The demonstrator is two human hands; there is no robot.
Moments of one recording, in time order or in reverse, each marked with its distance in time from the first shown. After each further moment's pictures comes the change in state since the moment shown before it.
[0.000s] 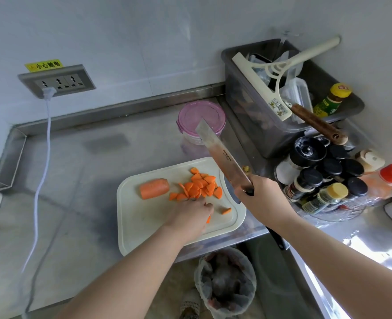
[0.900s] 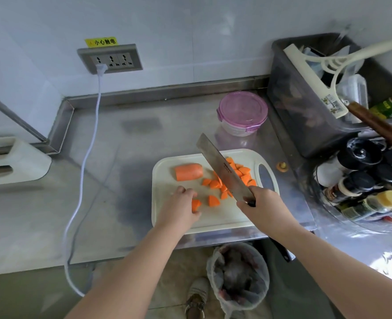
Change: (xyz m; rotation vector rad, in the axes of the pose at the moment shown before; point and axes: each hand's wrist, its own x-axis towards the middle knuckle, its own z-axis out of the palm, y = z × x) left_hand -0.061 -0.052 0.042 -0.557 0.114 -0.579; right_hand -0.021 -0.034 0.055 -0.078 -0.187 -0.059
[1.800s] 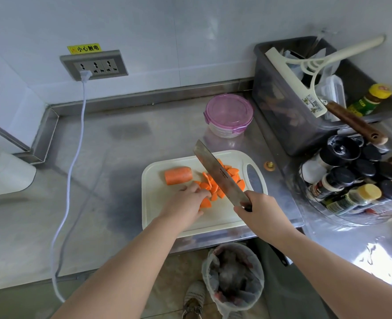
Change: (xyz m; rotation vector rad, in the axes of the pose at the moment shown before) left_hand 0.014 0.025 -0.005 0.175 -0.080 0.349; right_hand -0.012 0.007 -0.005 -0.008 0.014 0.037
